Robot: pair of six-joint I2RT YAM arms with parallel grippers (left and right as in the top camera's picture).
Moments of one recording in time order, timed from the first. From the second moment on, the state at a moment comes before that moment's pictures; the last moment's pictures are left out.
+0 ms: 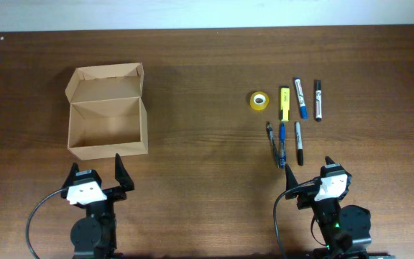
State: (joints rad) left arm -0.01 0.03 0.02 -0.03 -0.19 -0.11; right arm 0.09 0.01 0.09 -0.29 -0.07 -0.03
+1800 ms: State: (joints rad) left arm -0.14 1.94 1.69 -1.03 0.05 -0.28; right arm 0.08 0.01 0.09 -0.28 -0.07 -0.03
